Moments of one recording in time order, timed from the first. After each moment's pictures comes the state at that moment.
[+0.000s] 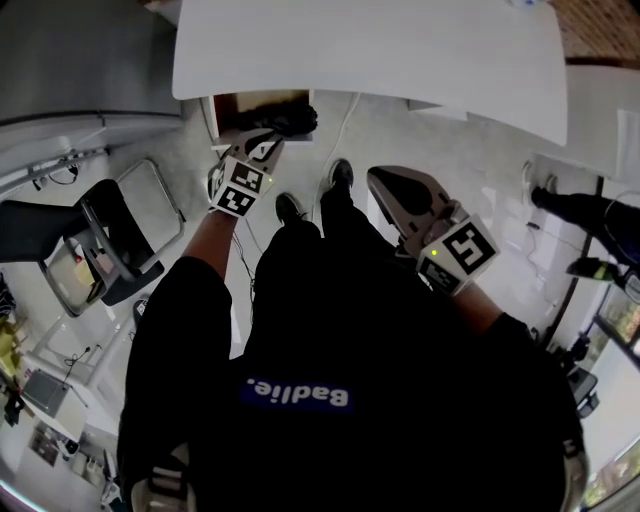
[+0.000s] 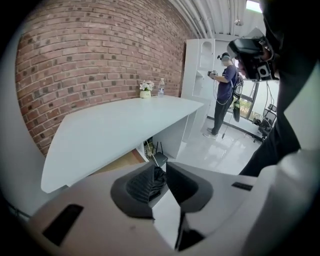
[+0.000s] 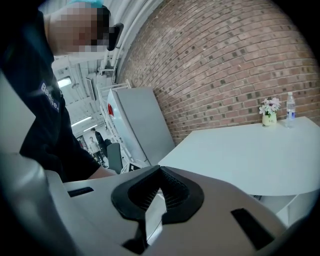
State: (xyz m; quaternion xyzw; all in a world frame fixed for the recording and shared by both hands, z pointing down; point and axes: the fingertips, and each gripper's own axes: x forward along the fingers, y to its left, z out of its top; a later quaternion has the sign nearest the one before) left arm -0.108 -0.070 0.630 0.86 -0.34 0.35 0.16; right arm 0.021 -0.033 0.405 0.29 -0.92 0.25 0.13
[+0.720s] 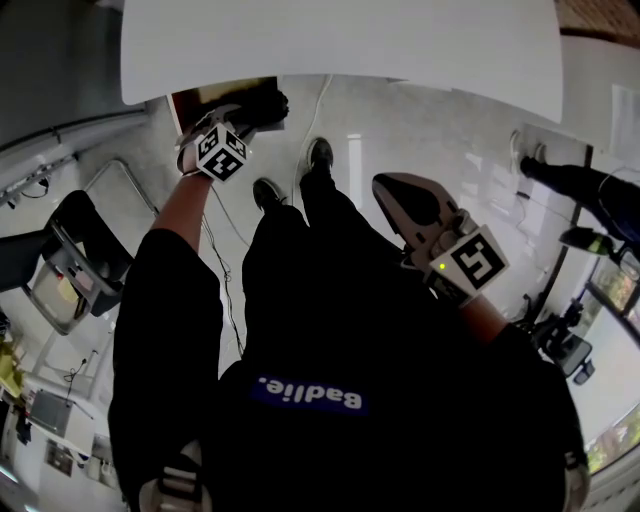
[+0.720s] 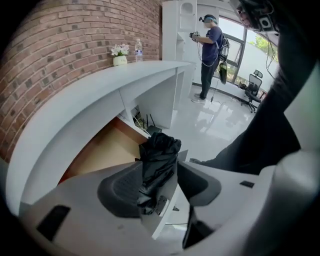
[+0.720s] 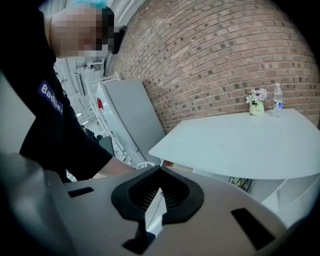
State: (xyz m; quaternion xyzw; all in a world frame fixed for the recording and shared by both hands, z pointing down) left arm -0.108 -0.087 0.775 0.83 -0.21 0.51 0.12; right arm 0.065 -0.030 0.446 0.32 -0.89 0.29 0.17
